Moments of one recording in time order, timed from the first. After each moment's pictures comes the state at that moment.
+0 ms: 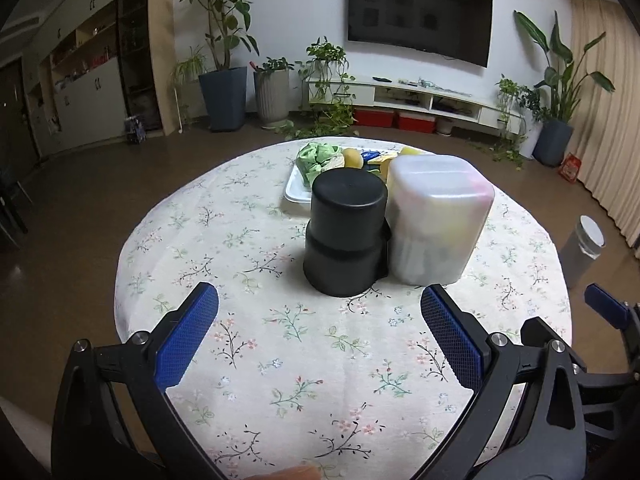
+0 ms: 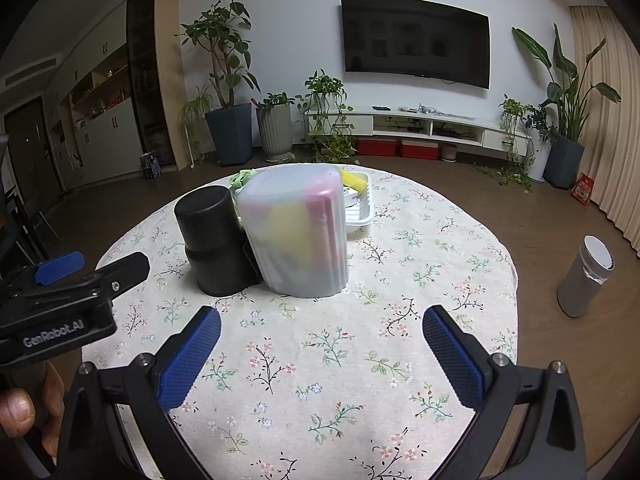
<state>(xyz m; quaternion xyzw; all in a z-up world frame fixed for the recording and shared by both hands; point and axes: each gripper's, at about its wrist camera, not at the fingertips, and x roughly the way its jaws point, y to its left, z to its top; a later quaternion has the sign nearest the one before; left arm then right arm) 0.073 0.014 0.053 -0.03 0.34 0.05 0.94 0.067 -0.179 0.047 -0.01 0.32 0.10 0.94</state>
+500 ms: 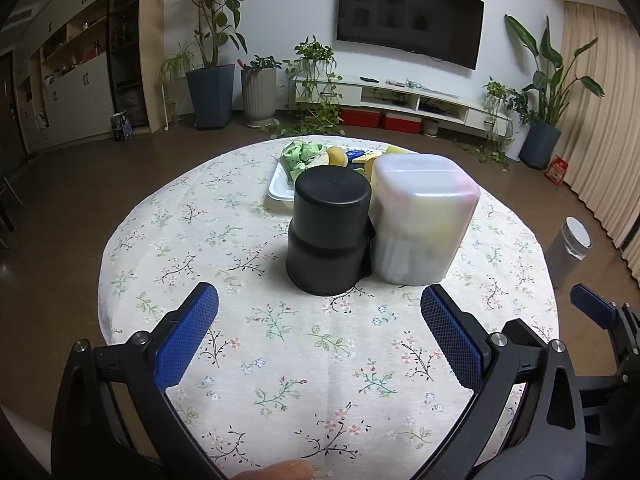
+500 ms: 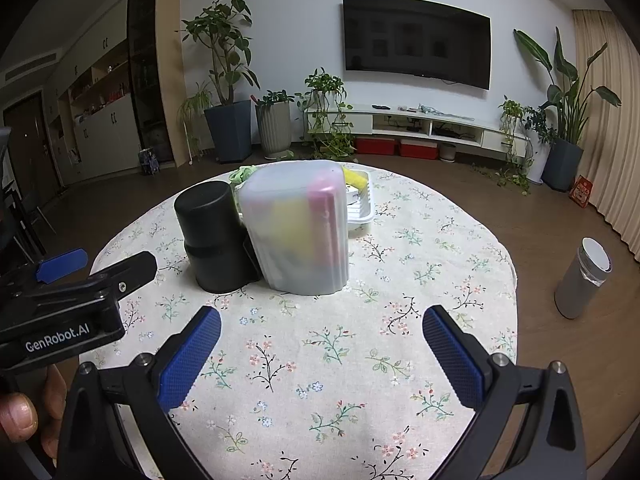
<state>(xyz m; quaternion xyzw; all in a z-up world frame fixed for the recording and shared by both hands) 0.074 0.013 0.050 -0.04 0.34 0.02 0.94 0.065 -0.178 0.045 -0.01 0.32 0.10 0.94</state>
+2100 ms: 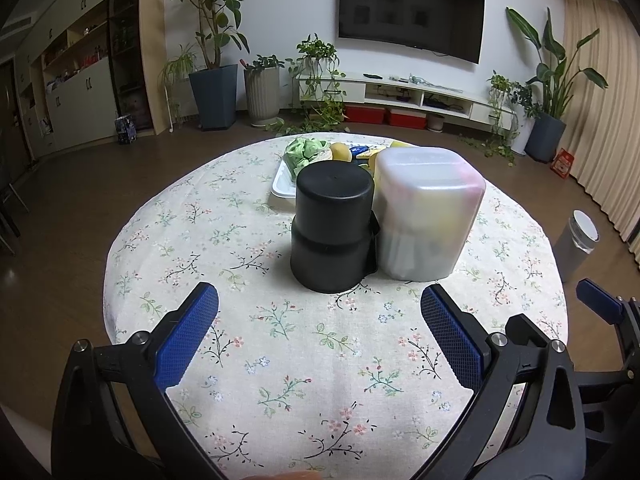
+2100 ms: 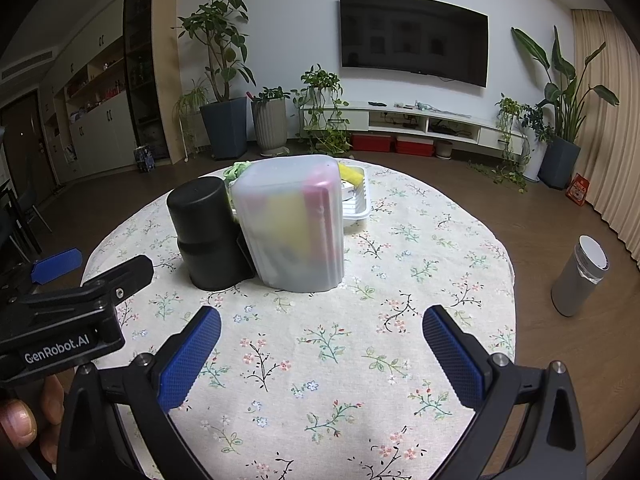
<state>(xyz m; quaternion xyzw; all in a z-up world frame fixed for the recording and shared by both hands) 0.076 0.012 0.046 -0.03 0.34 0.03 0.94 0.066 -0.179 0.041 -0.02 0.32 0.09 0.94</state>
